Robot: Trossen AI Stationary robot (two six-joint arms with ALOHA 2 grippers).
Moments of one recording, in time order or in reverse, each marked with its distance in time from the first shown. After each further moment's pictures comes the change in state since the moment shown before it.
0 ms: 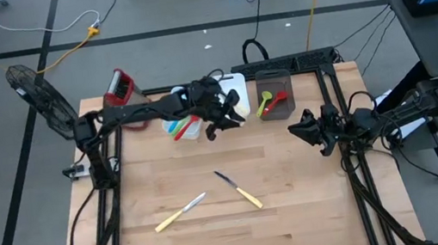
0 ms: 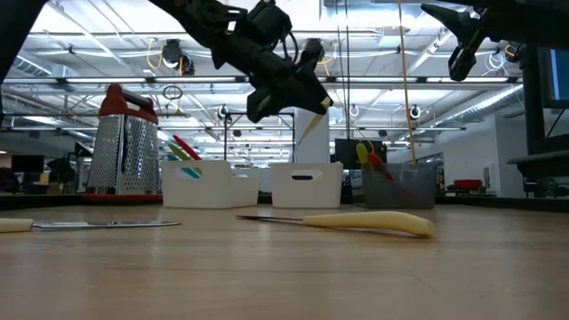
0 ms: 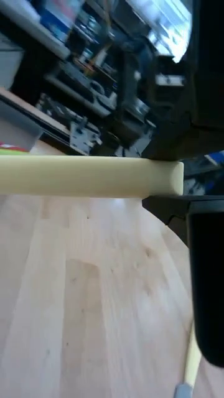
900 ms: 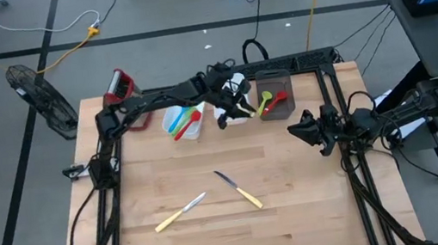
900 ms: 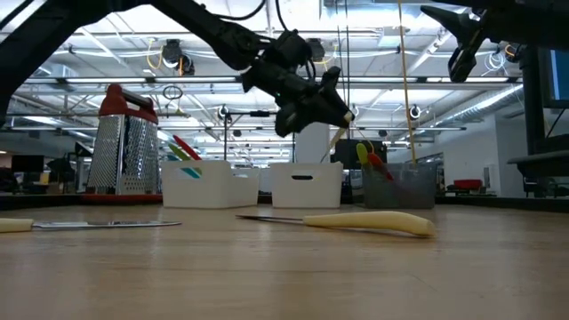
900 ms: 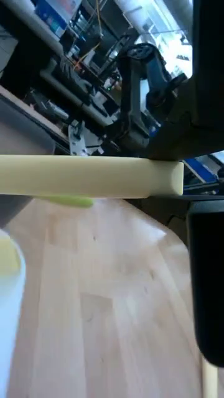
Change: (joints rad) left arm 0.081 0.244 0.274 -0.052 0.177 -0.004; right arm -0.001 0.003 0.000 -0.009 -0.001 0.023
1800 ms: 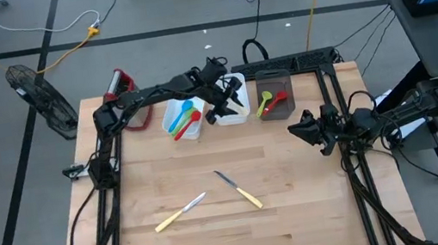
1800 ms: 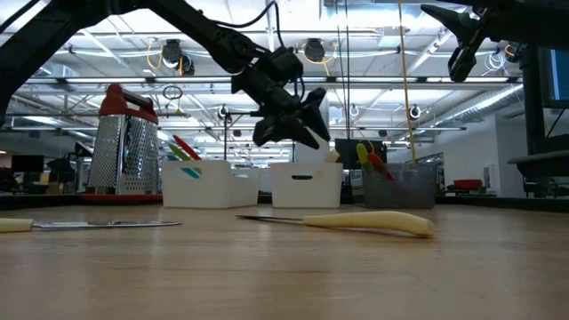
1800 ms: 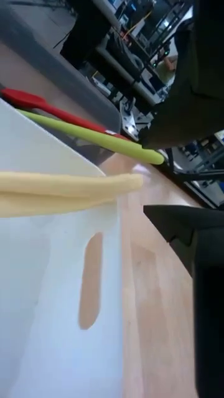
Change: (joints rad) left arm 0.080 -0.008 0.005 -0.212 -0.082 0.086; right arm 0.000 0.000 0.000 0.008 0.000 0.004
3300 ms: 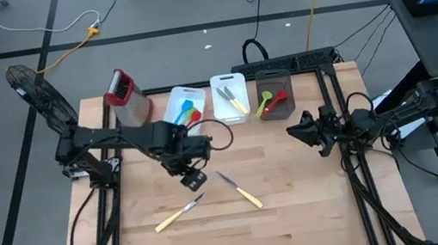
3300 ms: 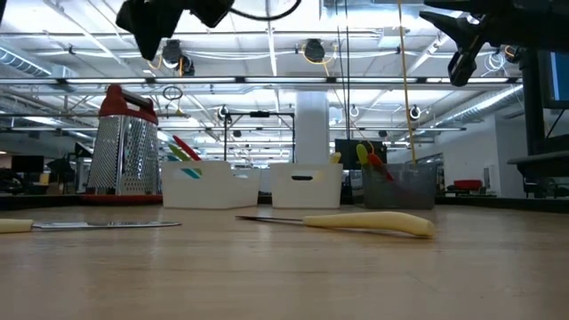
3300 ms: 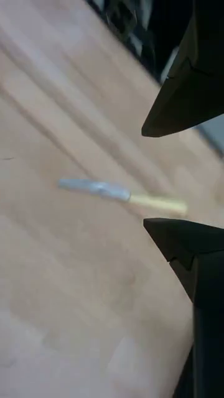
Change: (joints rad) left arm -0.573 -0.383 0.000 -1.032 -0.291 0.840; right arm -0.001 0.000 0.000 -0.040 0.000 -0.001
